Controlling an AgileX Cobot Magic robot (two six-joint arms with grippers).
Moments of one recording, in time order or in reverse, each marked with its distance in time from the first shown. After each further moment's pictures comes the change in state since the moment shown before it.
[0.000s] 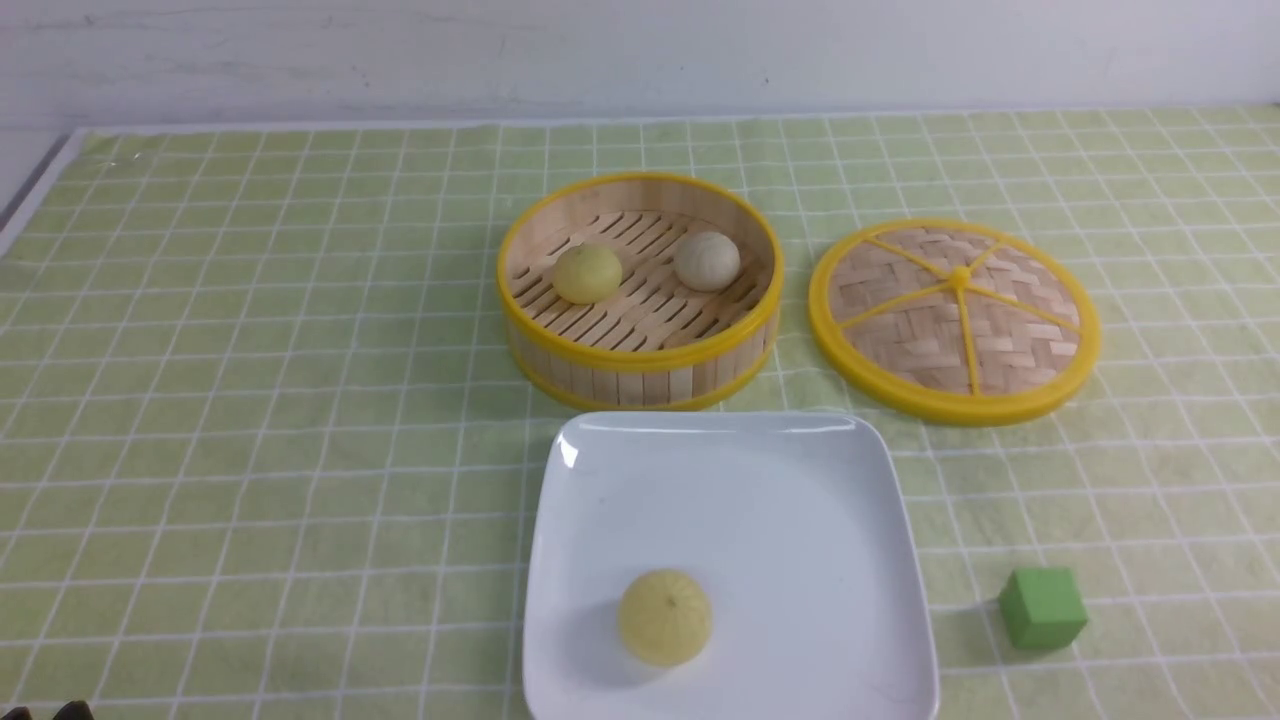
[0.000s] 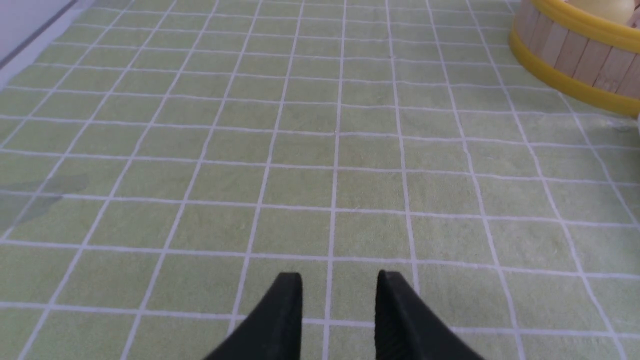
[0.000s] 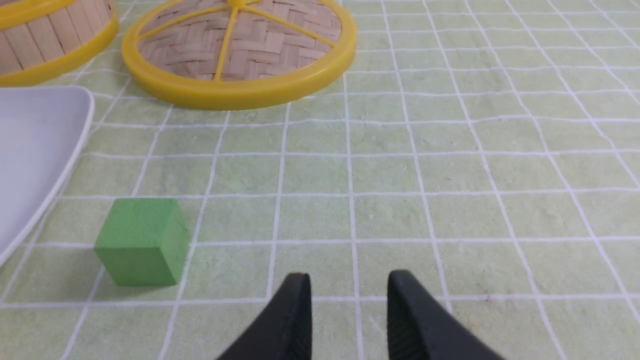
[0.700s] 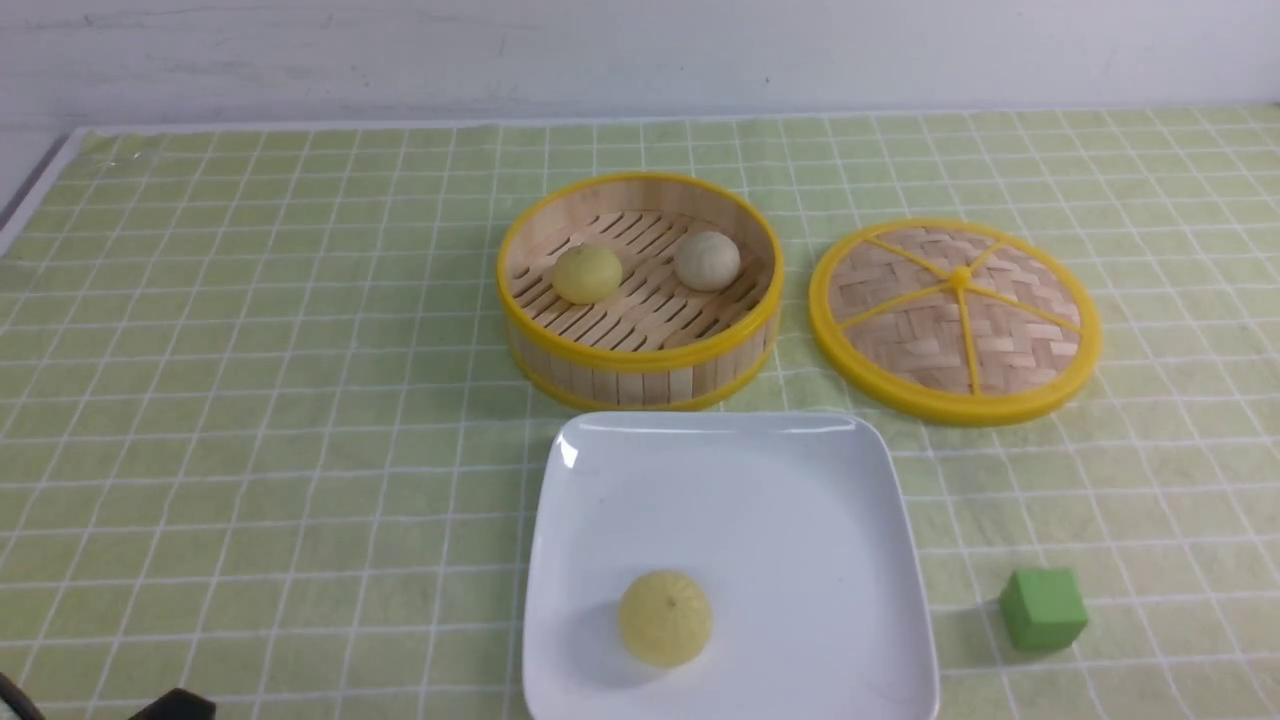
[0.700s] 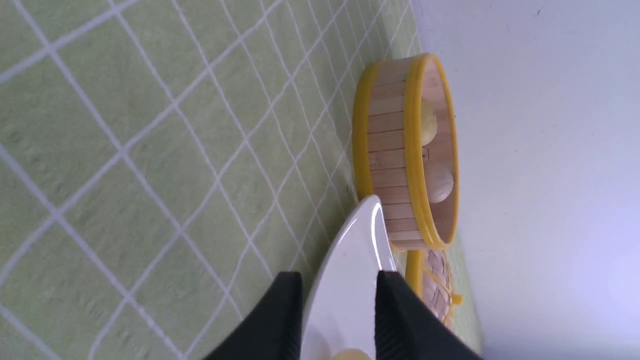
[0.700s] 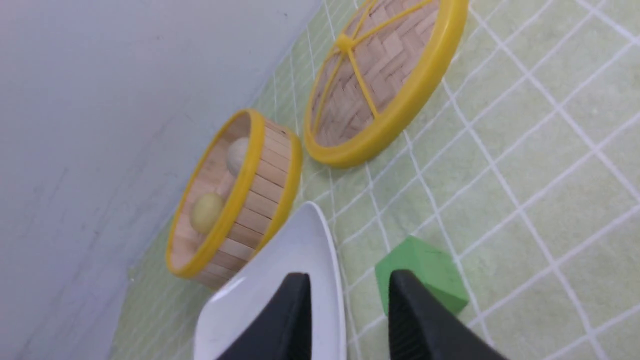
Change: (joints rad) right arm 0.000 0.000 0.008 0.600 -0.085 0.334; left arm 0.000 0.000 0.005 -0.646 -0.017 -0.625
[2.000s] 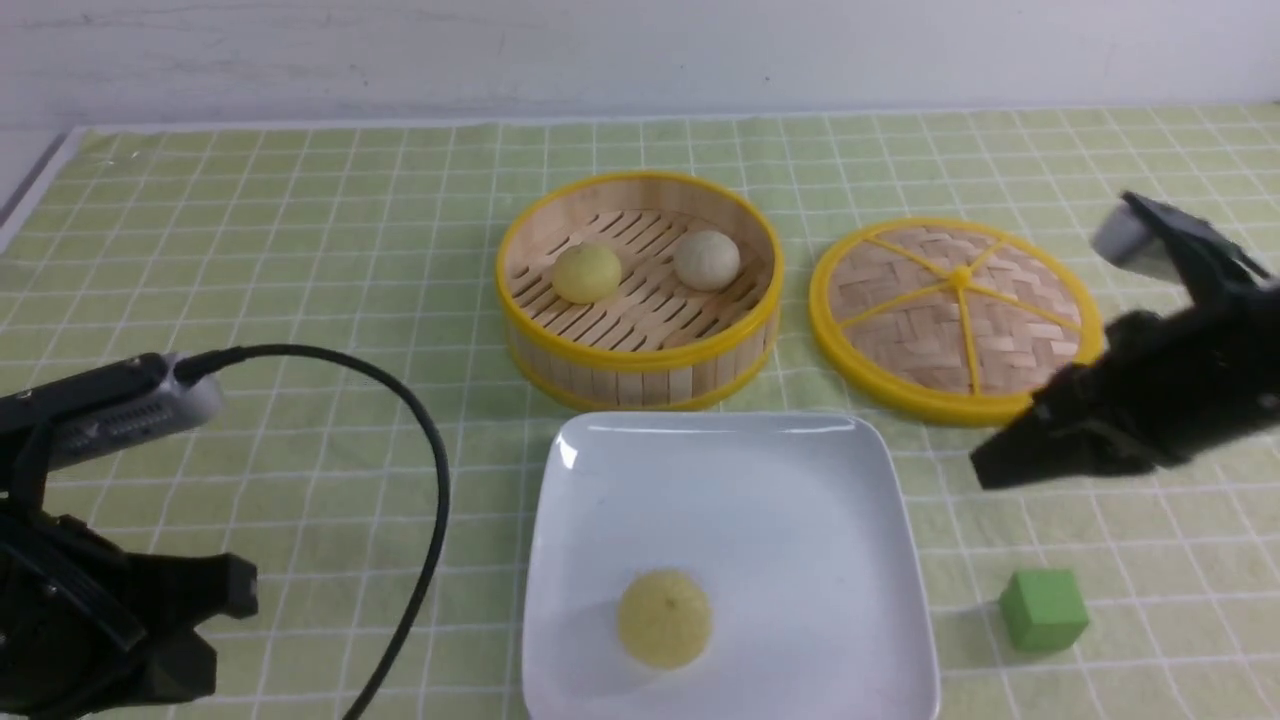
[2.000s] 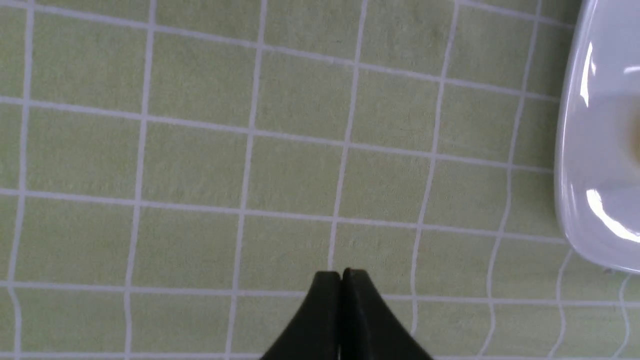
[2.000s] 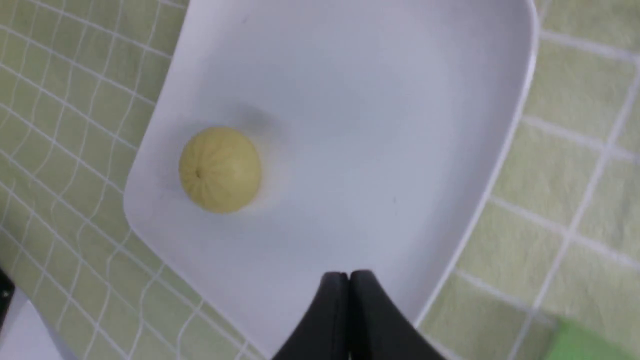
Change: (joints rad) right arm 0.139 1.523 -1.075 0.160 0.616 -0.942; left arm 0.000 1.041 -0.721 0.245 0.599 0.725
